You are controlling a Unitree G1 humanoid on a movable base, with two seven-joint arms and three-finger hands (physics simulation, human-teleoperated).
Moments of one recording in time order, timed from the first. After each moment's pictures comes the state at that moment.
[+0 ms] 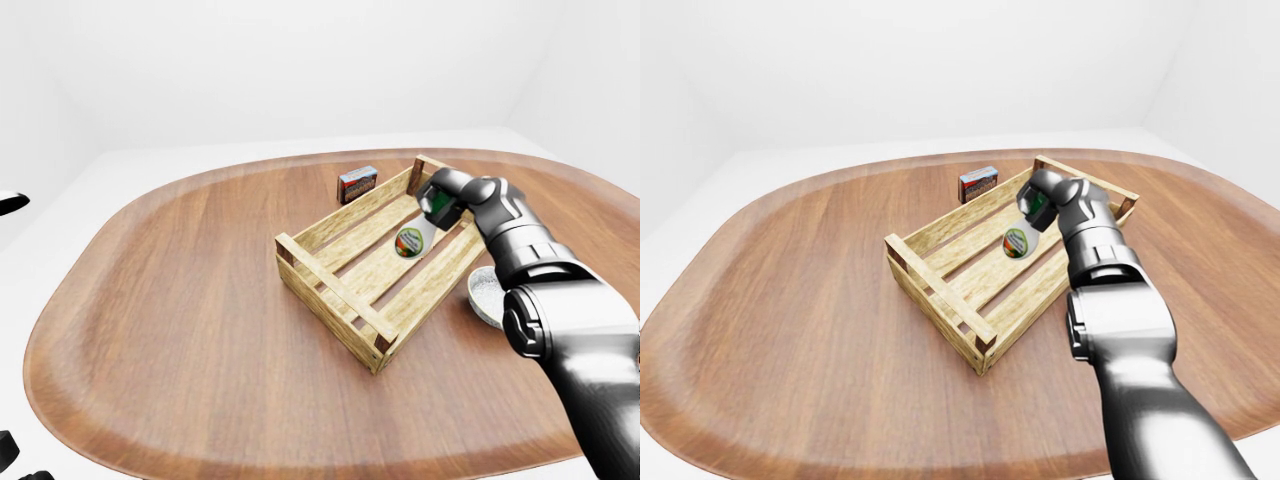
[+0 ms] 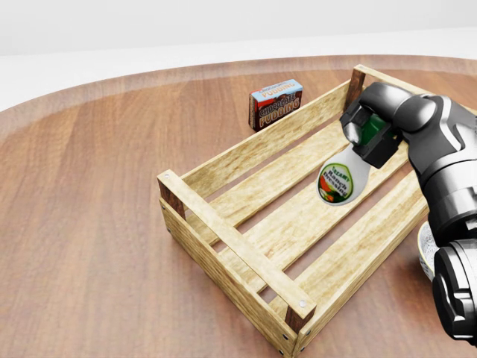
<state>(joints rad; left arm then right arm) -0.34 0.75 0.69 -0.04 -0.54 0.09 0.00 -1.27 -0.45 0.01 1.31 -0.74 0.09 0.45</state>
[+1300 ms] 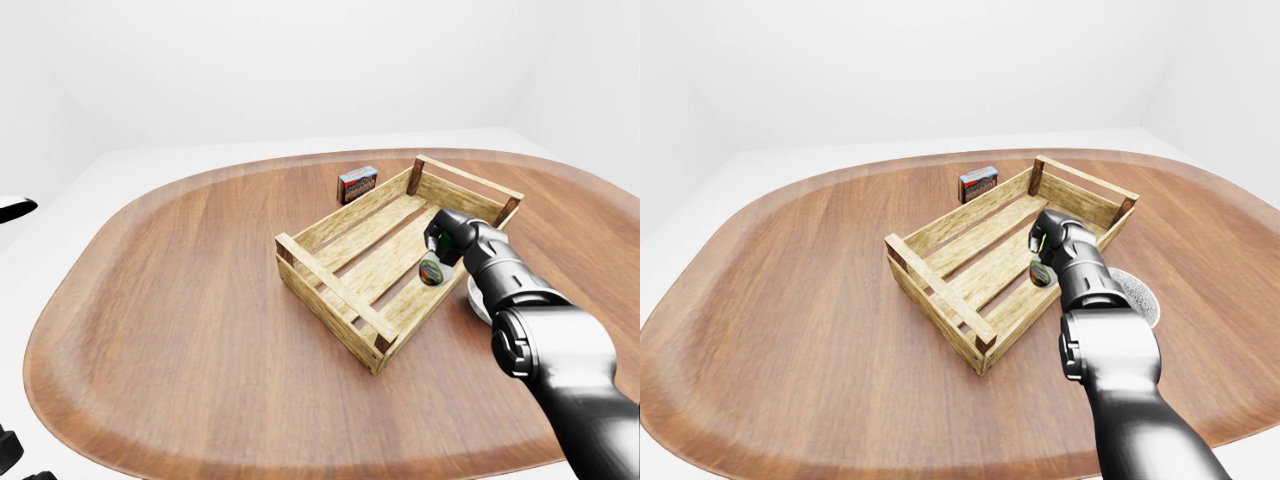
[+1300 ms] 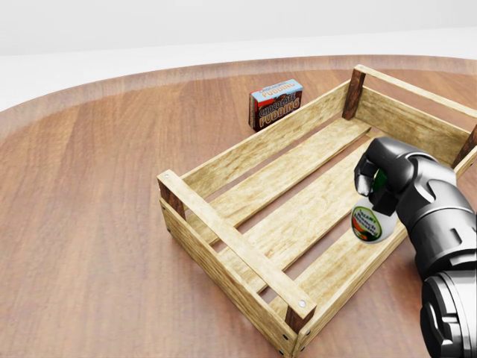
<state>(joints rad) -0.34 0.74 0.68 -0.02 -0.54 0.09 -0.01 -1.12 -0.39 -0.09 1.38 -1.08 0.09 0.22</state>
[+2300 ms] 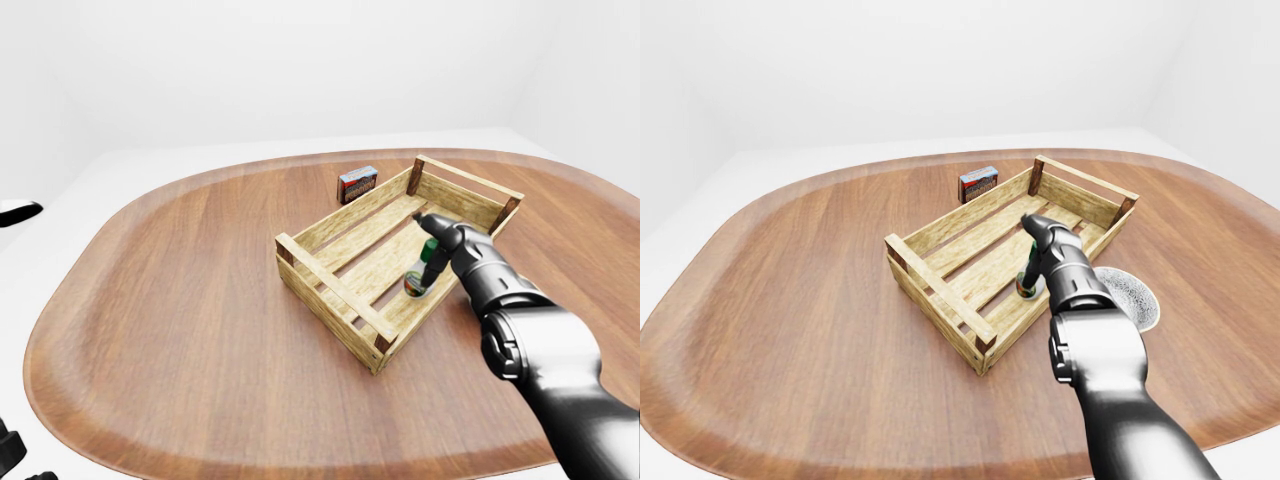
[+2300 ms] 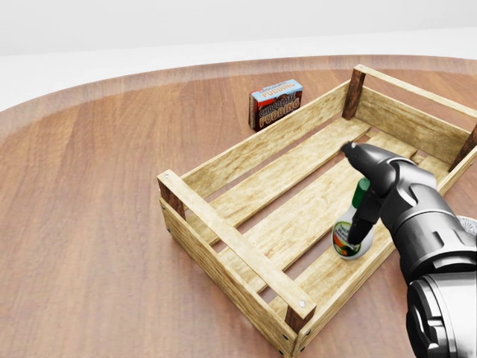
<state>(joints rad) -0.34 0.73 0.68 0.00 -0.54 0.09 -0.02 -1.12 -0.34 -0.08 1.39 -1.07 0.09 0.24</state>
